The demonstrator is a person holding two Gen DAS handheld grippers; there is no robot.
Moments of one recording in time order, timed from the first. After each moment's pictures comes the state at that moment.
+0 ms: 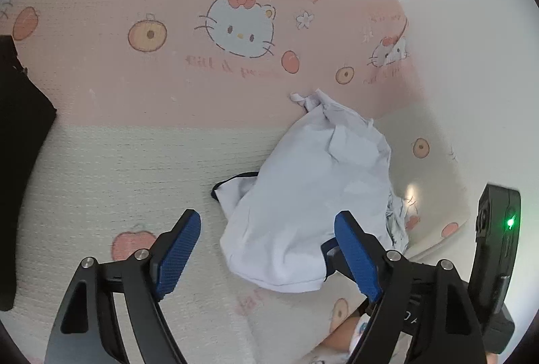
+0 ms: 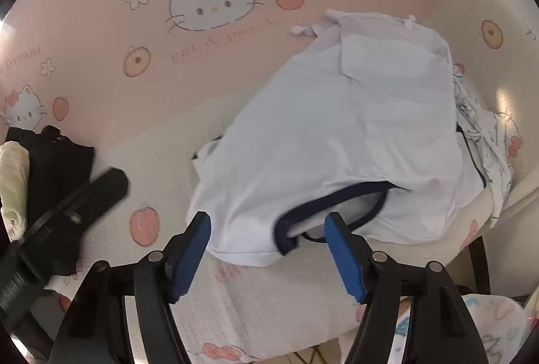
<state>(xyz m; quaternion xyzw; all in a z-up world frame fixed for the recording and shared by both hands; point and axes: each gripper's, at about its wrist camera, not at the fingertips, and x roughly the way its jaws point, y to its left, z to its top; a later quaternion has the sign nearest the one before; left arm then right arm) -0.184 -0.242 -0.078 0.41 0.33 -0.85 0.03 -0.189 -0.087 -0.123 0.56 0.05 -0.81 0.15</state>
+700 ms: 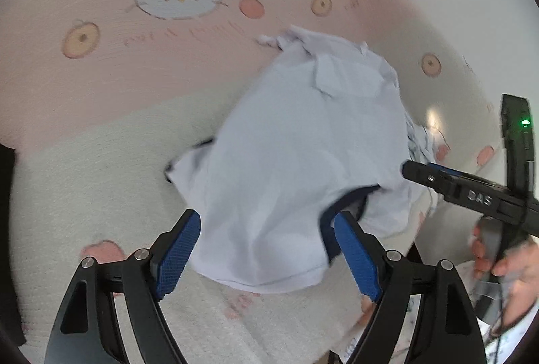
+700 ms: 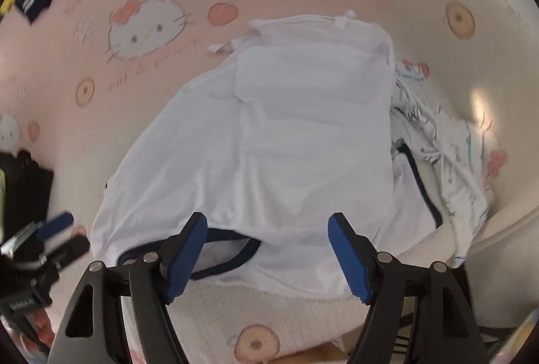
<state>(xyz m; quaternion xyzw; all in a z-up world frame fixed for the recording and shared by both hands) -0.231 -0.163 -0.111 0.50 0.20 -0.84 -0.02 -0.263 0.038 -0.140 0.55 0.03 -0.82 0.14</state>
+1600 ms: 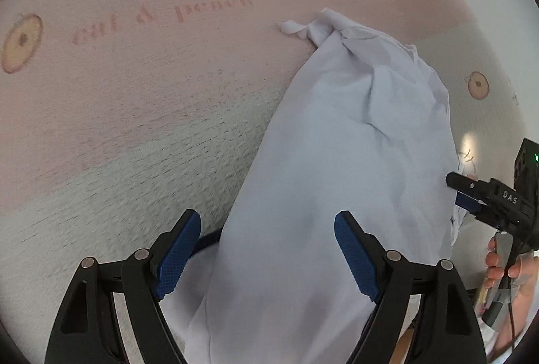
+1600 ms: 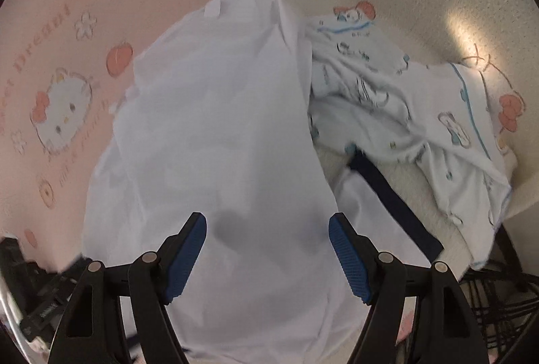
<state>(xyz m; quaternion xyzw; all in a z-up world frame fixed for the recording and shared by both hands) -0.363 -0.195 -0.170 0.55 0.23 -0.80 -0.02 -0.372 0.106 -0.180 0.59 -0.13 -0.79 0.05</state>
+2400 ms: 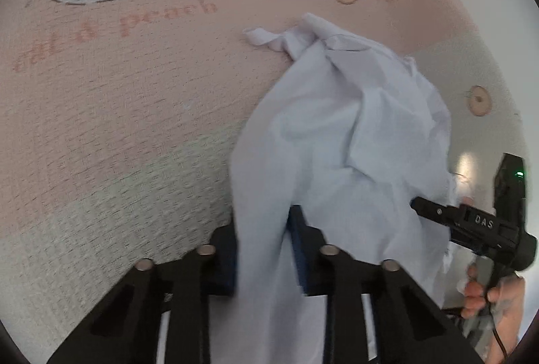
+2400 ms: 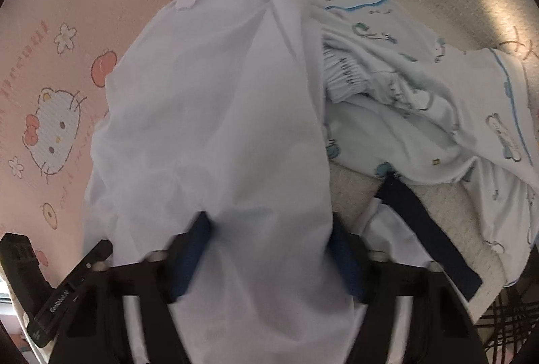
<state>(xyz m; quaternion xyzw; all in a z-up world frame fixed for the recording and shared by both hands) -0.413 -0.161 -0.187 0.53 0.25 -0.81 -0.02 -0.410 0.075 -0.210 0.62 -0.15 -0.77 0.06</state>
